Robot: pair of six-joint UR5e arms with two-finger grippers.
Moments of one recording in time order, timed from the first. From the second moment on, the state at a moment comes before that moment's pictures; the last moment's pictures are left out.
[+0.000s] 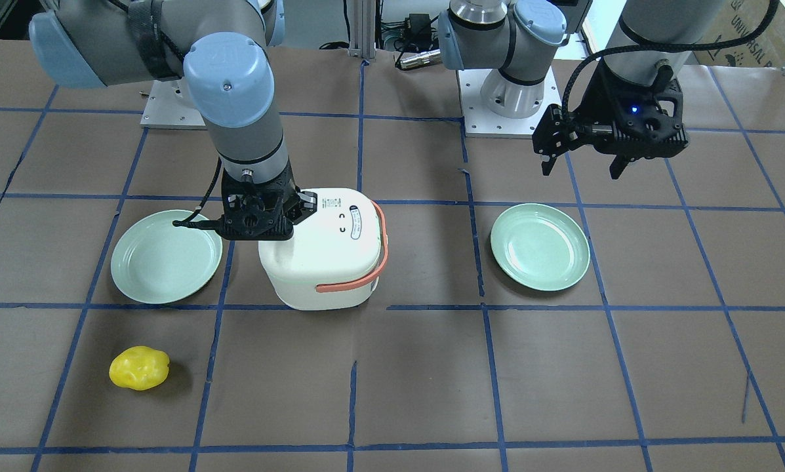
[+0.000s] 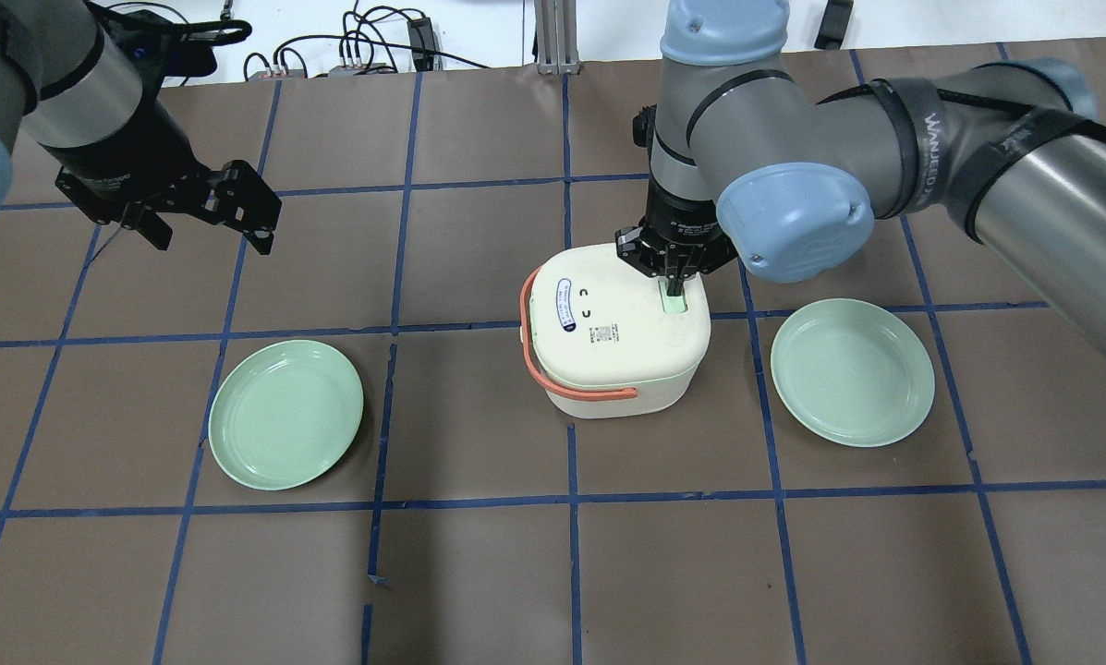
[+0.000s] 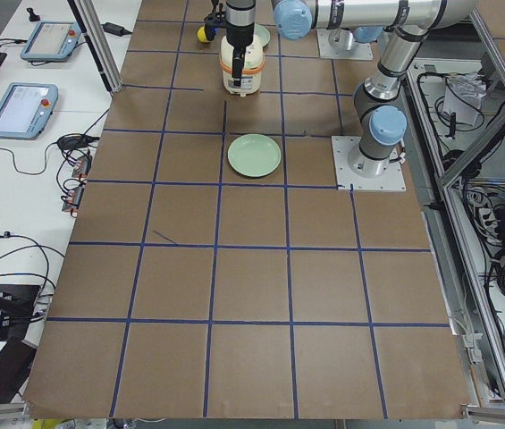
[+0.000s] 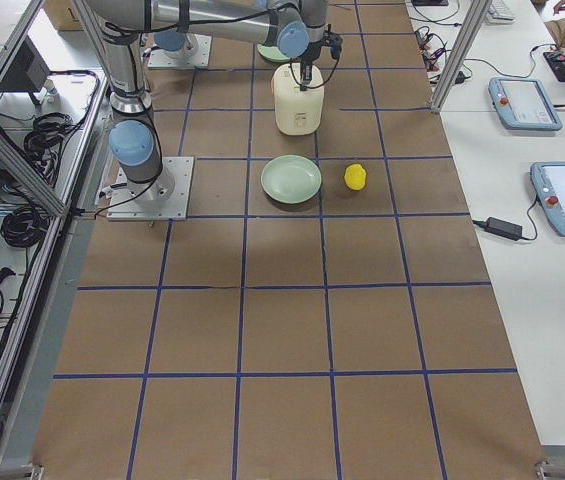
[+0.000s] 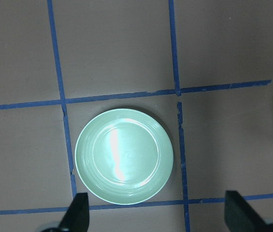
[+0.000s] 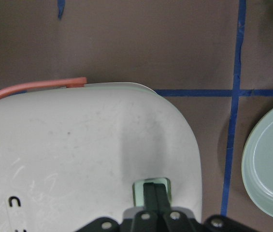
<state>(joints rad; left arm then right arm) -1.48 -1.51 -1.65 -1.52 1.61 0.17 1.80 -1.37 1.67 -1.82 -1.56 0.21</state>
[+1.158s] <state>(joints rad) -1.48 -1.51 -1.65 -1.52 1.61 0.17 1.69 -1.49 1.37 -1.43 -1.56 0.09</state>
